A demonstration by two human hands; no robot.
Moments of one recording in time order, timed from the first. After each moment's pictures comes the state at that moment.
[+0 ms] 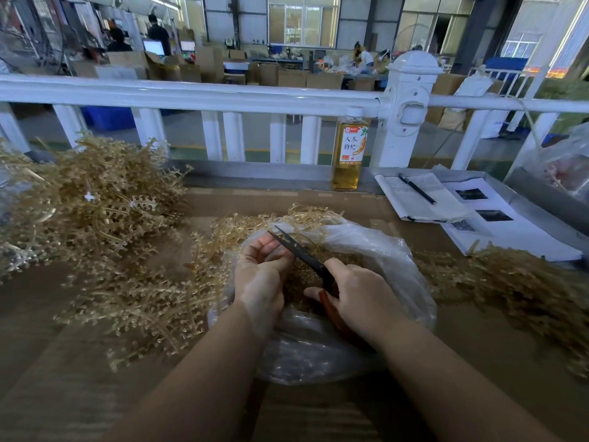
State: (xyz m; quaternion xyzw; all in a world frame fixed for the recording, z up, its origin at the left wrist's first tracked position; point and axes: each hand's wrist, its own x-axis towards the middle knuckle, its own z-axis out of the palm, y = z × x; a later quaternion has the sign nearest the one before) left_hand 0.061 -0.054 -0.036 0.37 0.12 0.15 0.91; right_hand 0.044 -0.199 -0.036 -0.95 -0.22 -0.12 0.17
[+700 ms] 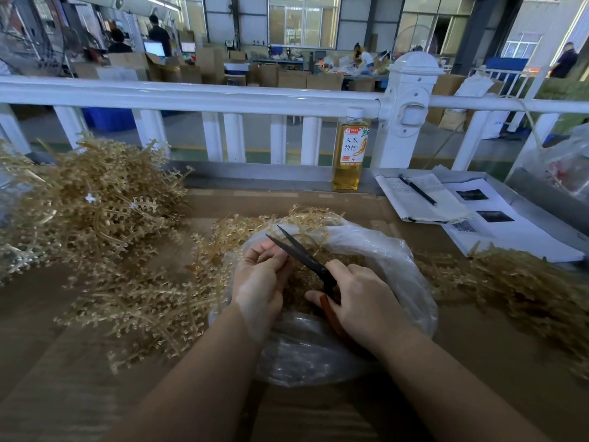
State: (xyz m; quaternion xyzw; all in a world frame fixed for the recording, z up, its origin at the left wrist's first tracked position) left_hand 0.062 -0.047 -0.036 0.37 0.17 0.10 0.91; right_hand 0.037 -0.199 -0.040 -0.95 -0.21 -0.13 0.18
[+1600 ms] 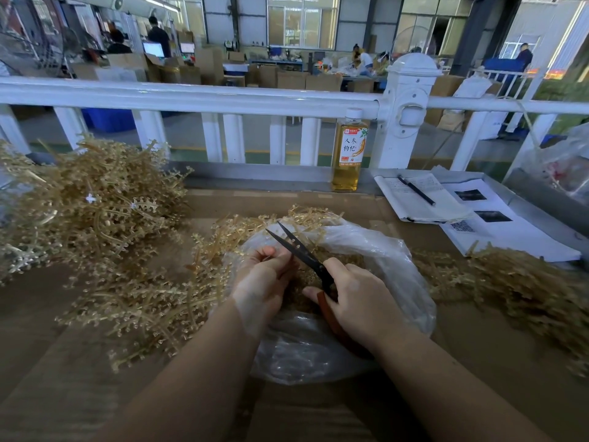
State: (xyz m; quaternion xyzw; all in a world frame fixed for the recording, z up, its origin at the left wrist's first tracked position) left_hand 0.062 -0.044 -0.037 0.39 0.17 0.03 0.91; right_hand 0.038 -0.196 -0.039 -0.95 -0.22 -0.14 0.18
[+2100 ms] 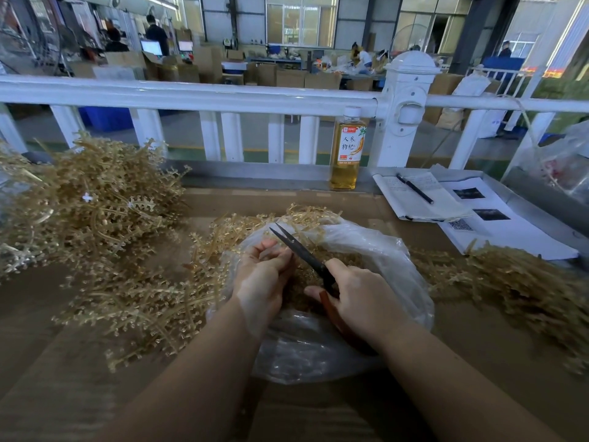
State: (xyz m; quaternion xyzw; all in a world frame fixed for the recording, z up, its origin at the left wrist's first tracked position) left_hand 0.063 -0.048 -0.038 0.40 0.16 0.06 0.90; right_hand 0.041 -0.201 -0.035 -0.95 -0.23 -0.13 0.16
